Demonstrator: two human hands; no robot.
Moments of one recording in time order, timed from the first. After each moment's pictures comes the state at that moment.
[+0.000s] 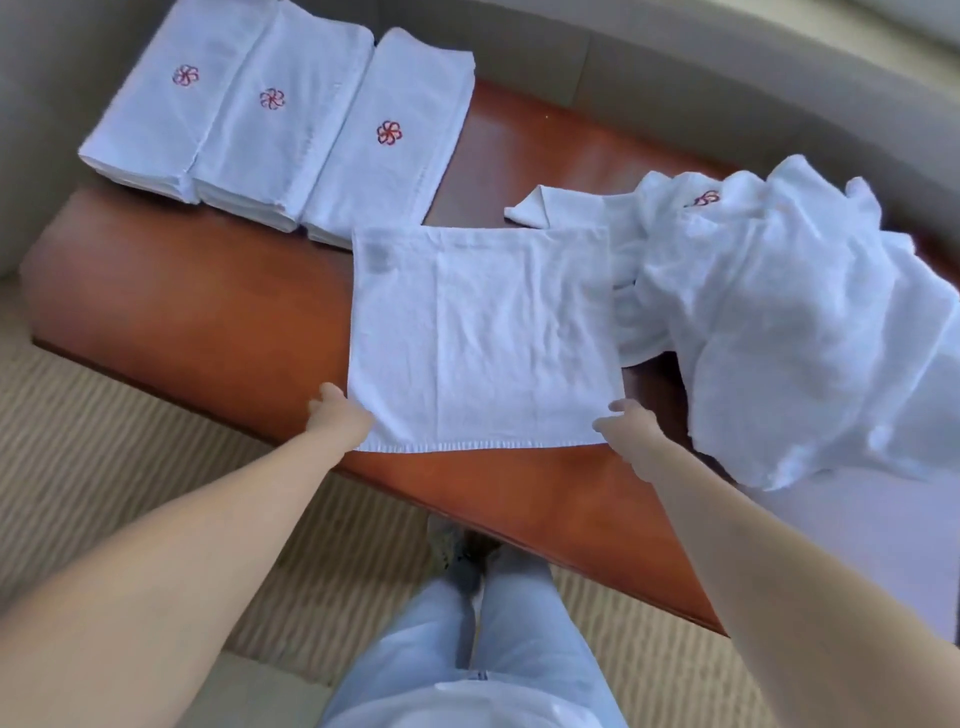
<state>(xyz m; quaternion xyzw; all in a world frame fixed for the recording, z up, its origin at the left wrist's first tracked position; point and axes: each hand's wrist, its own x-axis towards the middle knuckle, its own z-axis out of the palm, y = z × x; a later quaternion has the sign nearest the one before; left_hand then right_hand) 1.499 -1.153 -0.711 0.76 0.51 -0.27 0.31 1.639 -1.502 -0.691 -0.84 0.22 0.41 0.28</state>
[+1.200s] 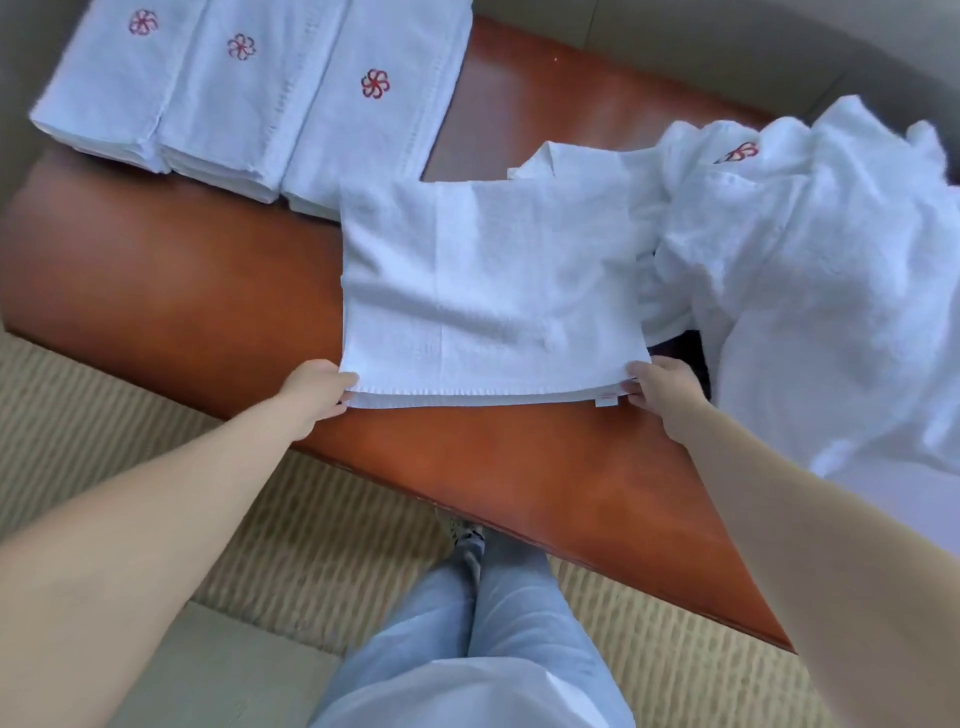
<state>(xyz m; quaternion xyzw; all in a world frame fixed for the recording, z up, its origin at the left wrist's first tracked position) 1.519 -1.116 -0.732 0.64 0.54 -0.21 0.50 1.693 -1.526 -0.744 -0.77 0.27 0.32 0.47</state>
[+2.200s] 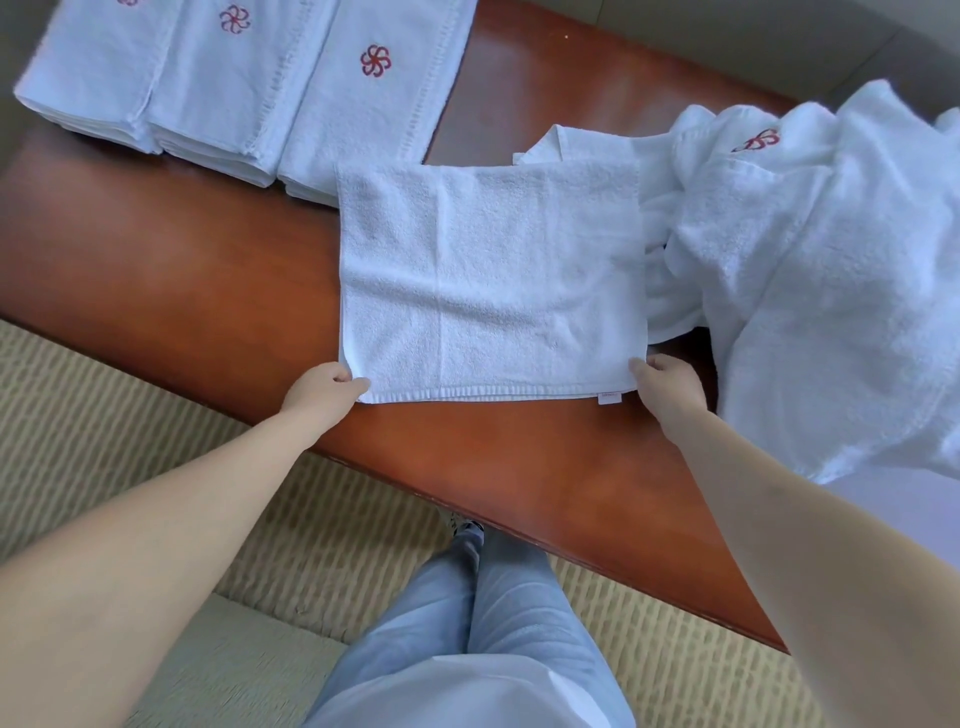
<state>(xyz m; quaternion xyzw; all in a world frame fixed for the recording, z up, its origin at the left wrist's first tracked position) 1.503 -1.123 -0.753 0.81 0.42 -0.24 0.33 1.687 -1.525 -0.754 -0.89 0.18 0.29 0.31</state>
